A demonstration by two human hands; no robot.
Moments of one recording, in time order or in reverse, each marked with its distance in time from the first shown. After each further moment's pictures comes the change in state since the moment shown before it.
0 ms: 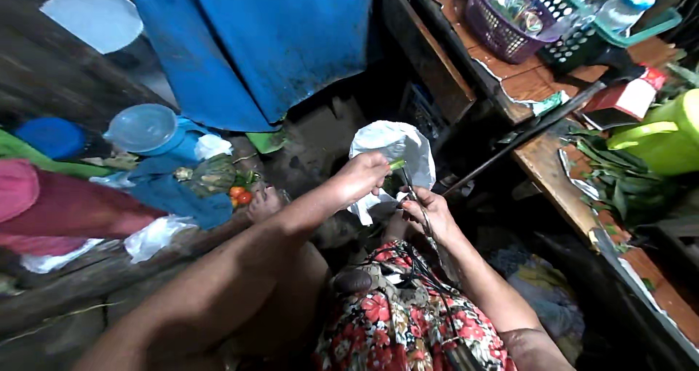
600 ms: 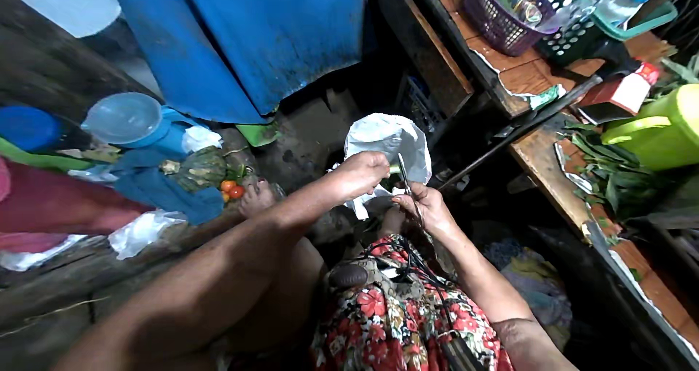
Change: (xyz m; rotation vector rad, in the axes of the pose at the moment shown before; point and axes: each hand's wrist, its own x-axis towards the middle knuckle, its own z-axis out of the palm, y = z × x) left_hand -0.002 0.005 0.001 0.218 -0.090 -0.018; right_hand 0.003 0.003 -0.002 -0.200 -0.026 -0.035
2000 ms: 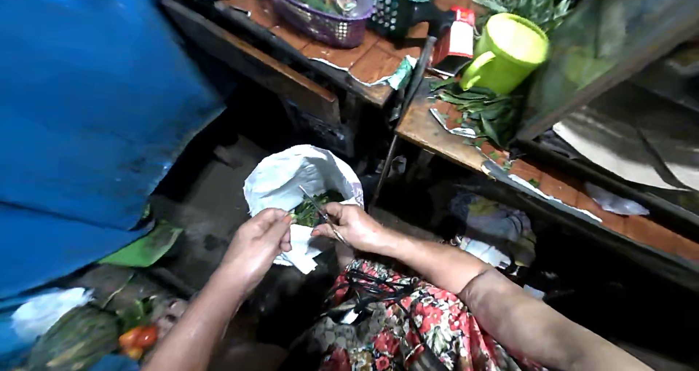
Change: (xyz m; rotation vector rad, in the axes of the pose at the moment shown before) left_hand 0.011 -0.002 0.013 -0.103 0.123 0.013; right_hand 0.008 -0.011 -0.010 -0.008 0.063 0.078
